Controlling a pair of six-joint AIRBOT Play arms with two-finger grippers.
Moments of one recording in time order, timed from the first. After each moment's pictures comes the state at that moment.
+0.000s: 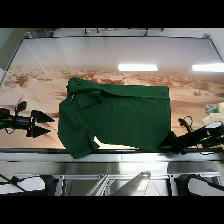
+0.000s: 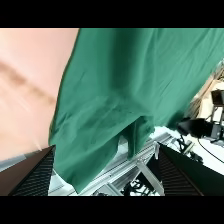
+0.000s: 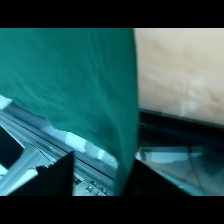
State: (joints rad) left arm 0.62 -1.49 0.86 -2.30 1.53 1.95; right arm -0.39 -1.35 0.42 -0.86 1.31 1.14
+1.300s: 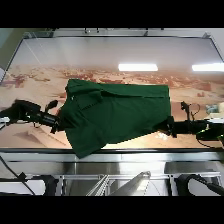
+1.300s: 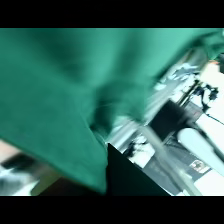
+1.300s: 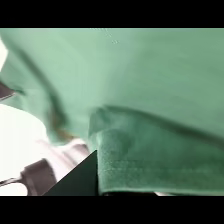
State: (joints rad) left arm 0.28 -1.57 0.86 -2.45 1.53 1.98; right arm -0.33 -1.22 0.46 -0.41 1.26 0.91
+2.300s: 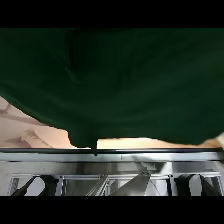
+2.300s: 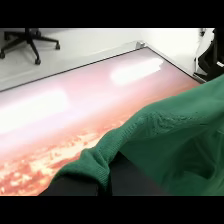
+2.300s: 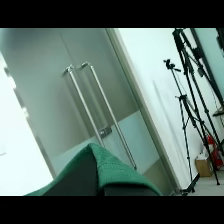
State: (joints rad) left arm 0.64 -0.99 2.02 -2.85 1.66 2.00; right arm -0.85 -0.62 1.14 0.35 1.21 0.87
